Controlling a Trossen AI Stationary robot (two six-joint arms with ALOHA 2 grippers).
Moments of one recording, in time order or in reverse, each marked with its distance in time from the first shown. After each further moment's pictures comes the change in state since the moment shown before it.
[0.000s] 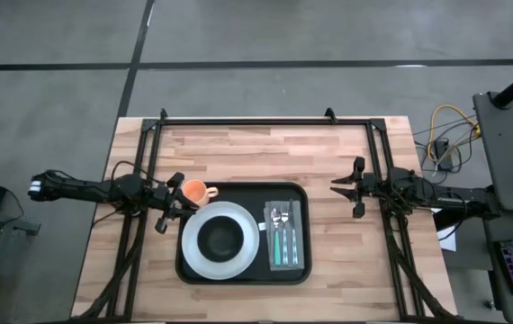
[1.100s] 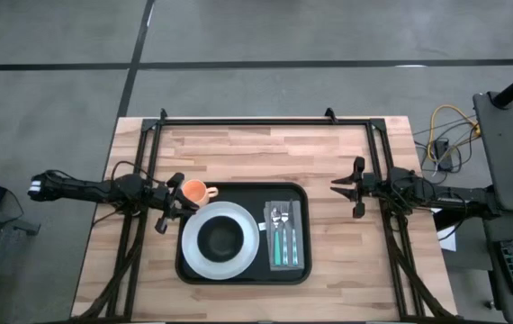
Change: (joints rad) left arm 0.000 0.000 0.000 0.000 0.000 0.000; right arm 0.000 0.000 0.000 0.000 0.000 0.000
